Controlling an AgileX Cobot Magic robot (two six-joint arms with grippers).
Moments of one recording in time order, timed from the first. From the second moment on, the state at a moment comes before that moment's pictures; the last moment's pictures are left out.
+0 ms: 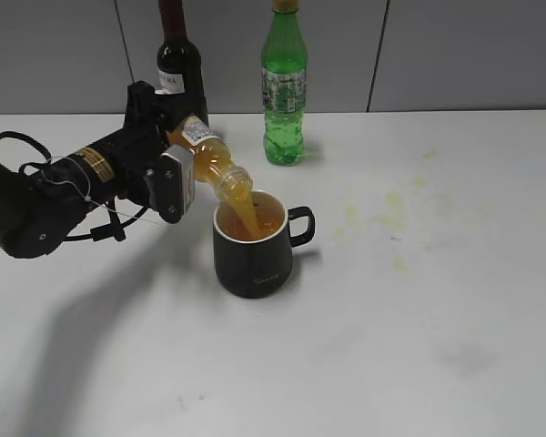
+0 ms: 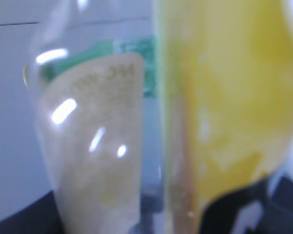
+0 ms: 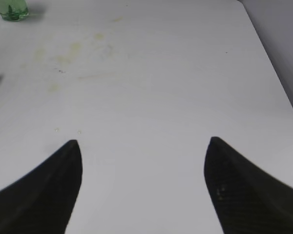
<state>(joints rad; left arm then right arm) -0.32 2.13 -0.93 0.29 -1.12 1.67 0.04 0.00 -0.41 0.01 0.95 0.00</state>
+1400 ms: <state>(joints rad) -0.32 2.12 -0.93 0.29 -1.13 1.70 0.04 0.00 -0.41 0.01 0.95 0.00</state>
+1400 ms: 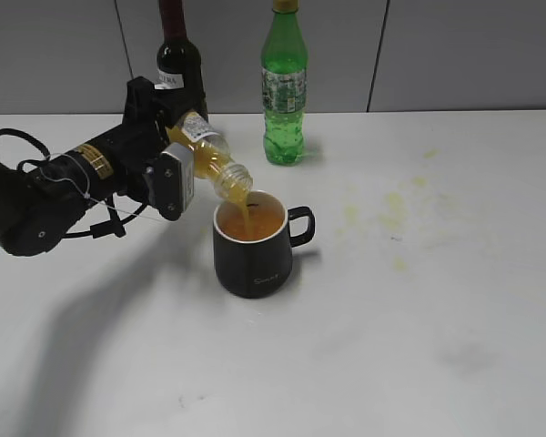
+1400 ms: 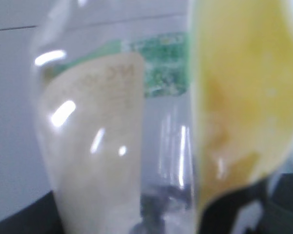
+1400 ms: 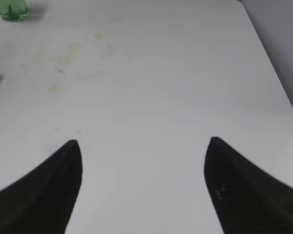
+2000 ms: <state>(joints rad) -0.32 2.12 -0.93 0.29 -1.13 1.71 0.04 0.00 -0.41 0.01 0.95 0.00</state>
